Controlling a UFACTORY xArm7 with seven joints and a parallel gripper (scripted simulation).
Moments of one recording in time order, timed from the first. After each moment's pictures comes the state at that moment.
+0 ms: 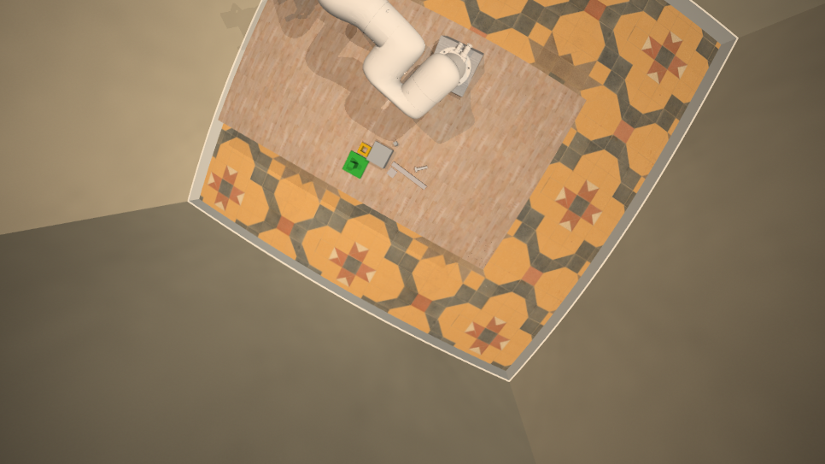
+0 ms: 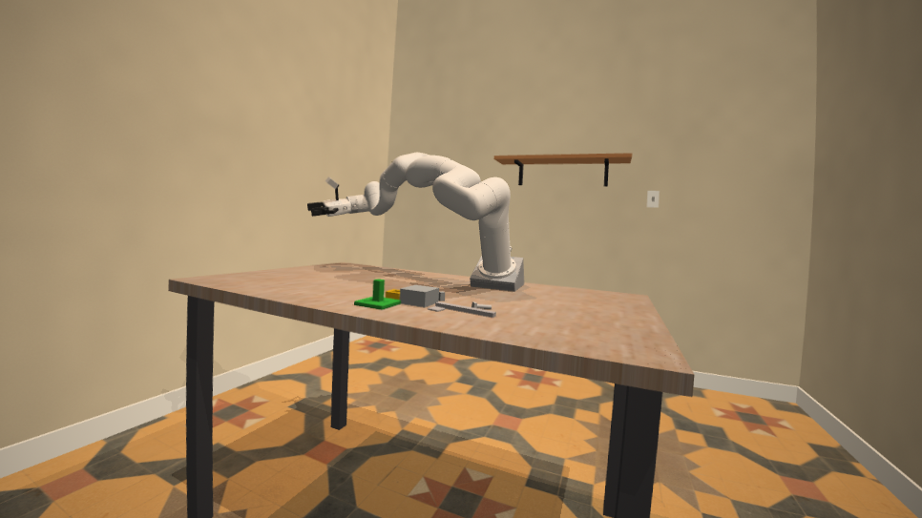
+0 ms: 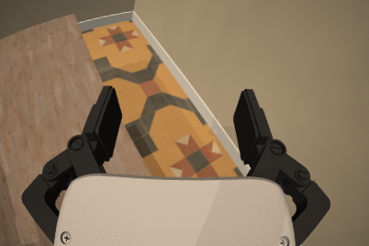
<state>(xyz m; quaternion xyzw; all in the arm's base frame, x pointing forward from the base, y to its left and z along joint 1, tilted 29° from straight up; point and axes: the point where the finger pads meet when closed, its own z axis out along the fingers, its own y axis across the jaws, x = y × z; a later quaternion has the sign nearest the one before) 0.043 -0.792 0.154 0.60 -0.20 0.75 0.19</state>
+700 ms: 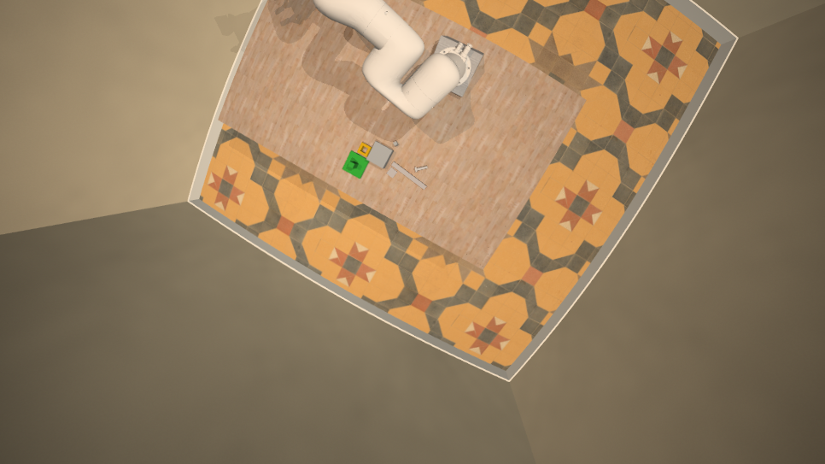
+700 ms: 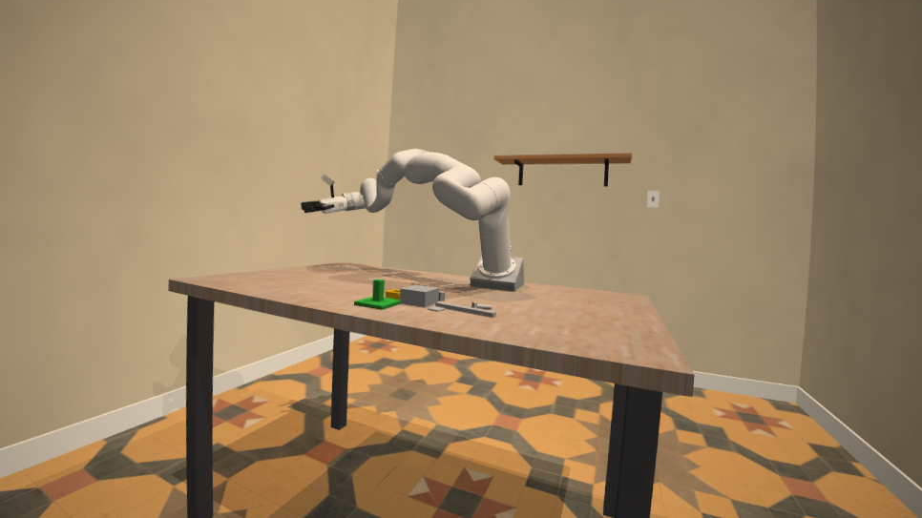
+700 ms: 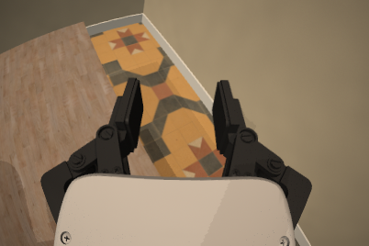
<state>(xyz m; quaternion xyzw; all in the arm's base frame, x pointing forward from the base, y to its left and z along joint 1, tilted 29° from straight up) 0.063 -0.790 0.174 0.60 -0.20 0.75 0.16</state>
